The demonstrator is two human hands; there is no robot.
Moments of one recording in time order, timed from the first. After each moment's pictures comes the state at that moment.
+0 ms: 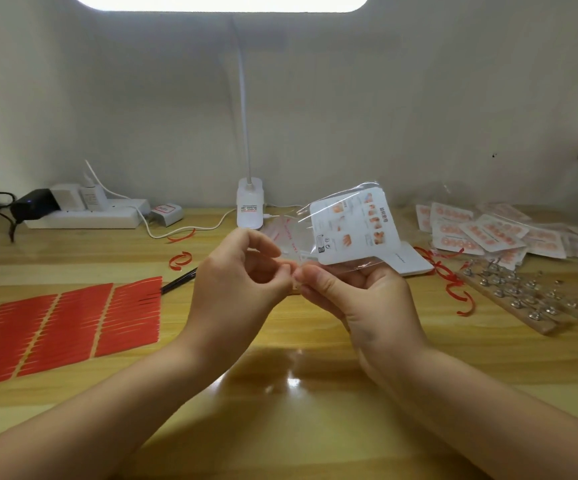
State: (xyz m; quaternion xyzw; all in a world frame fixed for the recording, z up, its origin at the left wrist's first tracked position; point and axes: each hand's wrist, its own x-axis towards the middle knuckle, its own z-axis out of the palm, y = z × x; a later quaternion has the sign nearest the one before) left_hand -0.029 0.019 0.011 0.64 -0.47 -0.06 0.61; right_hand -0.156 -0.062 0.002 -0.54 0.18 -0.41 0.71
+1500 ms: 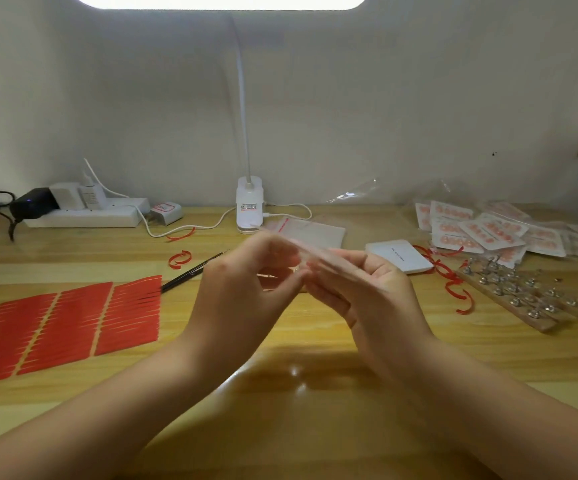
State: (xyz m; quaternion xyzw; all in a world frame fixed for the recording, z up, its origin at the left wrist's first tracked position) left_hand -0.033 0.023 0.013 0.61 -0.58 0.06 0.54; right_hand -0.162 -0.063 0.011 -0.46 0.20 -0.40 0.77
